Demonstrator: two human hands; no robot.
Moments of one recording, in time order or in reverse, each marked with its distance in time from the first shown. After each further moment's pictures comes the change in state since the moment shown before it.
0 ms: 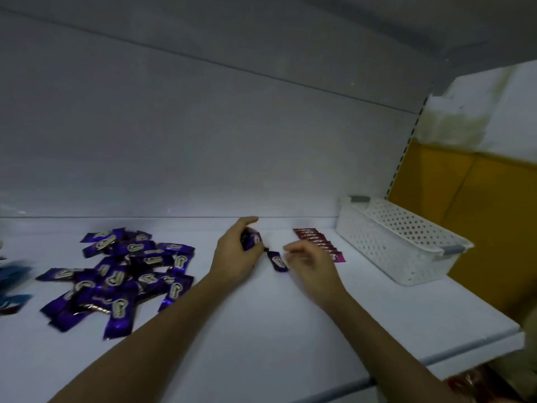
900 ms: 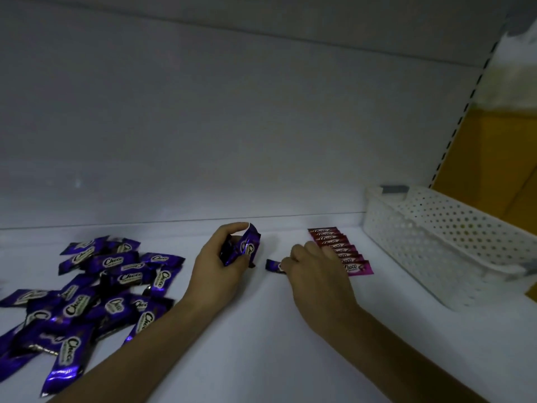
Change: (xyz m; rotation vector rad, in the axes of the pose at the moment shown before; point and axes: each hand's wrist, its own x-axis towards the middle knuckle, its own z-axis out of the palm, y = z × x) left_hand 0.003 -0.009 -0.001 -0.051 0.072 -0.067; right_hand 0.025 -0.013 0.006 -1.037 -0.261 -0.379
